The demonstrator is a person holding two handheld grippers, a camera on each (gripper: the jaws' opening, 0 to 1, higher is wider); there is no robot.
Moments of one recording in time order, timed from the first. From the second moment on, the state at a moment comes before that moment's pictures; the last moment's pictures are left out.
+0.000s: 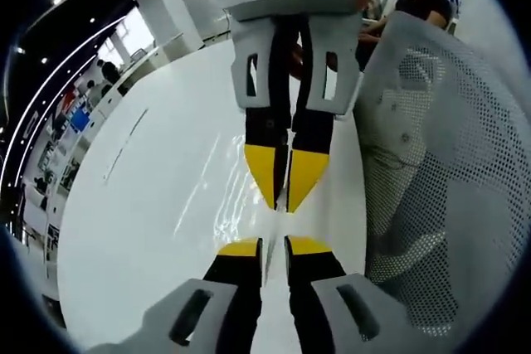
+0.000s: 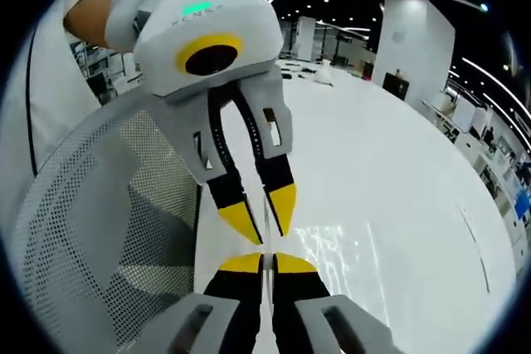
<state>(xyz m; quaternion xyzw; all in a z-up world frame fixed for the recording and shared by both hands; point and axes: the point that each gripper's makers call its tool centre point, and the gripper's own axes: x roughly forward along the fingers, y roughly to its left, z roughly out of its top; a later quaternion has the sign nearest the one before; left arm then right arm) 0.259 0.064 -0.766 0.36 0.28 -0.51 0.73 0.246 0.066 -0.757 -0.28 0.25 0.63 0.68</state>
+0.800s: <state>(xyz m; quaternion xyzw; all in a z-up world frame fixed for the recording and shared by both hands) 0.268 0.066 -0.770 0.34 0.29 -0.51 0.74 0.255 0.035 -0.764 -0.28 0.27 0.61 0.69</state>
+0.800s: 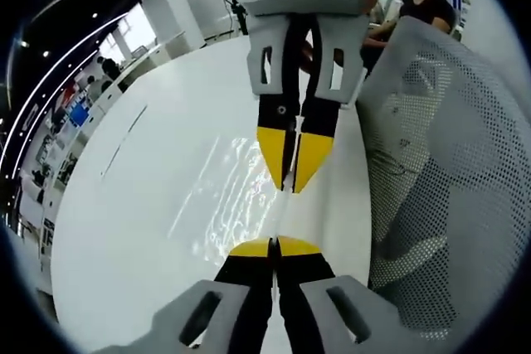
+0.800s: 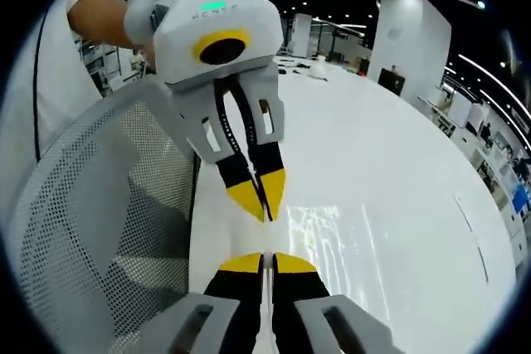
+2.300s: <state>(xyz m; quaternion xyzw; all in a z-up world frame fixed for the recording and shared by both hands) 0.273 0.064 -0.770 0.38 0.27 -0.50 0.73 0.261 -0.028 -0.778 -0.29 0.32 0.57 0.70</state>
